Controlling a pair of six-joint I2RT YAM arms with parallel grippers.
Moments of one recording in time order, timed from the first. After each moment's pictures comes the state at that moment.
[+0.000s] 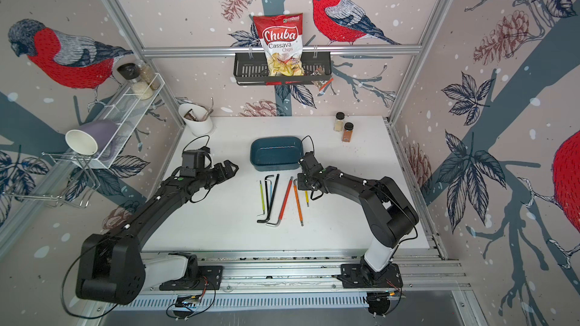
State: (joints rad) left arm -0.12 1.26 0.78 -0.32 0.30 -0.55; right arm 0.68 1.73 1.01 -0.34 0.07 0.47
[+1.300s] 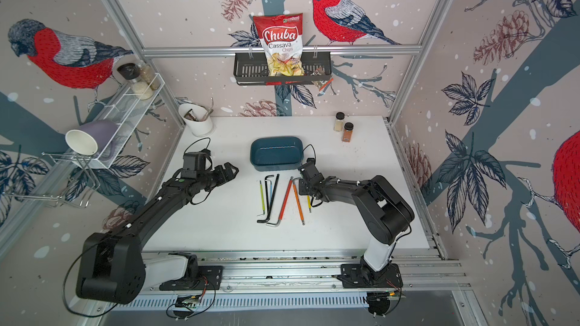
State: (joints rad) left arm -0.12 1.26 0.76 -0.31 0.29 -0.55; right arm 0.67 1.70 0.83 -0.14 0.13 0.50
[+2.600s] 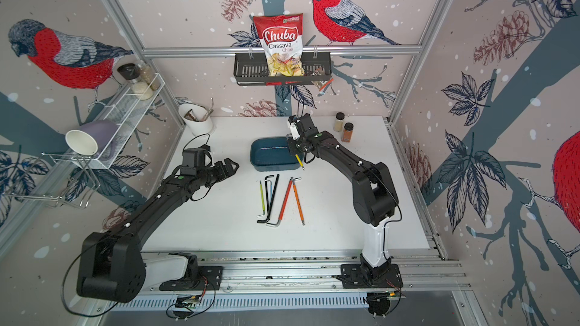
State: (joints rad) left arm -0.13 1.28 0.81 -0.31 0.29 -0.56; right arm 0.58 1.98 1.67 -0.50 -0.11 0.07
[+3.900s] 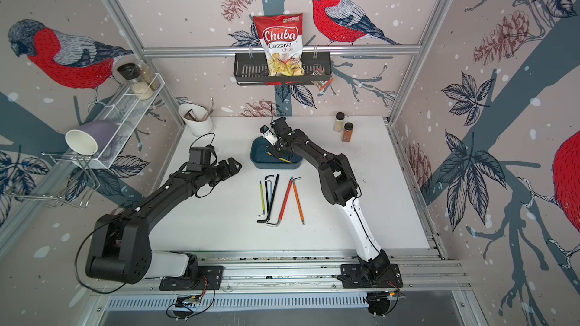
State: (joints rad) left arm -0.14 1.39 0.83 -0.27 0.28 -0.58; right arm 0.66 2.43 2.12 -0.62 -0.10 -0.31
